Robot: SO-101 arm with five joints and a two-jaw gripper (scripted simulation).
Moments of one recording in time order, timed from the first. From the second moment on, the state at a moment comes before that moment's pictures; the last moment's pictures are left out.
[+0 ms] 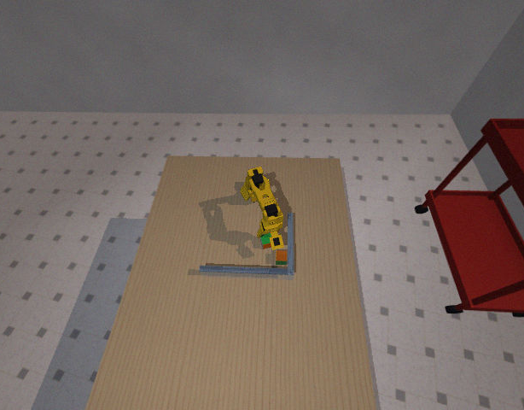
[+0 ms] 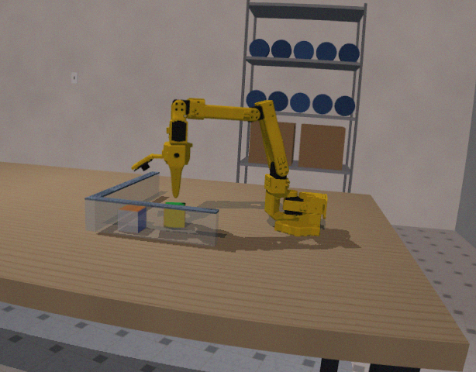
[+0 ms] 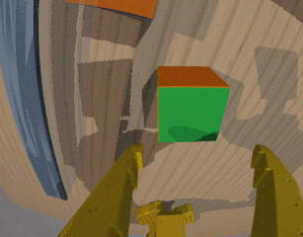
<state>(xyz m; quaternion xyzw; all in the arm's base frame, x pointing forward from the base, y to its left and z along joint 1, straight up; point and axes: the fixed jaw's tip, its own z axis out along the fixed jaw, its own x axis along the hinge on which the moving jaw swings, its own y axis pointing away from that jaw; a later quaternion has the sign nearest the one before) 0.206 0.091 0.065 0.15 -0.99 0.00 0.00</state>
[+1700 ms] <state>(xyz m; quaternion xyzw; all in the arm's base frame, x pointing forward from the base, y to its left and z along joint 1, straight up) 0.207 0.092 0.015 0.15 -0.99 0.00 0.00</state>
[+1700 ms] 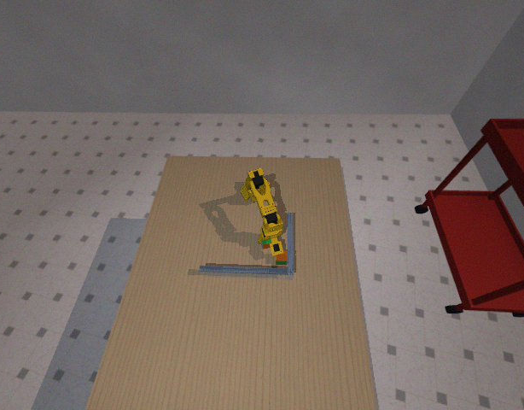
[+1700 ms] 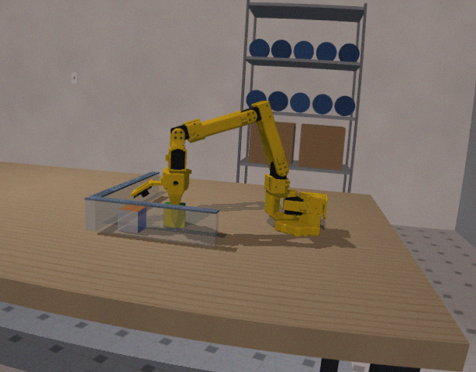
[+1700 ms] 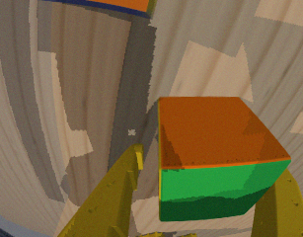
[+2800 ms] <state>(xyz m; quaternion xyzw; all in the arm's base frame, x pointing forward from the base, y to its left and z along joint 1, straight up) 0.207 0.089 0.015 0.15 -0.99 0.00 0.00</state>
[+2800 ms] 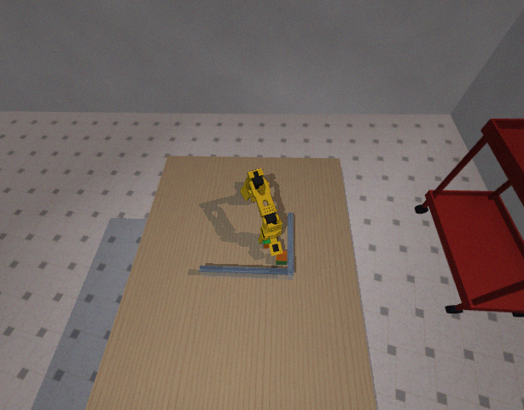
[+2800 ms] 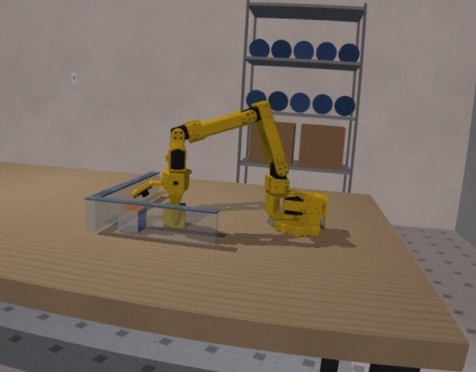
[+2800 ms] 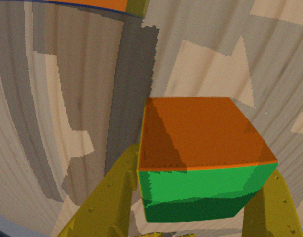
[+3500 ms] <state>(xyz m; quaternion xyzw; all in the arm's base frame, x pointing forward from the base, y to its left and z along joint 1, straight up) 0.210 0.089 0.019 0.15 -0.99 0.00 -0.01</state>
